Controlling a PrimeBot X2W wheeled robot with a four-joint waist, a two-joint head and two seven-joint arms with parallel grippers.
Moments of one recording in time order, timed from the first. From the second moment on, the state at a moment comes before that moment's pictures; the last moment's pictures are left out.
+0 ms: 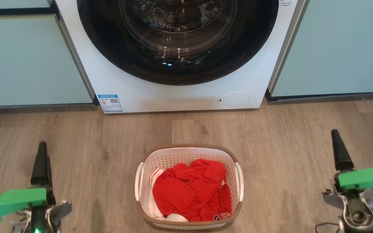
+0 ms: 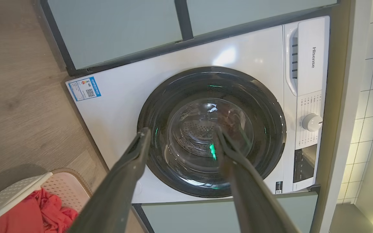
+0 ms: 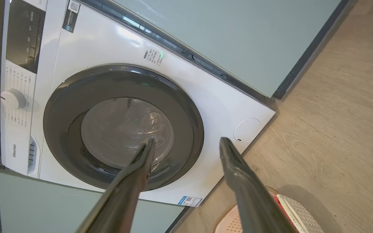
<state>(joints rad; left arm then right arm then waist) -0.02 0.03 0.17 0.21 -1.38 -0.12 -0.03 -0.04 -0.03 -0.14 0.16 1.15 0.13 -0.02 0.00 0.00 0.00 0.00</state>
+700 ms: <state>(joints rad) -0.03 0.03 0.10 -0.01 -0.92 -0.01 -0.08 -0.09 -0.04 -0.02 0.01 0.68 0.13 -0.07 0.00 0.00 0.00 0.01</state>
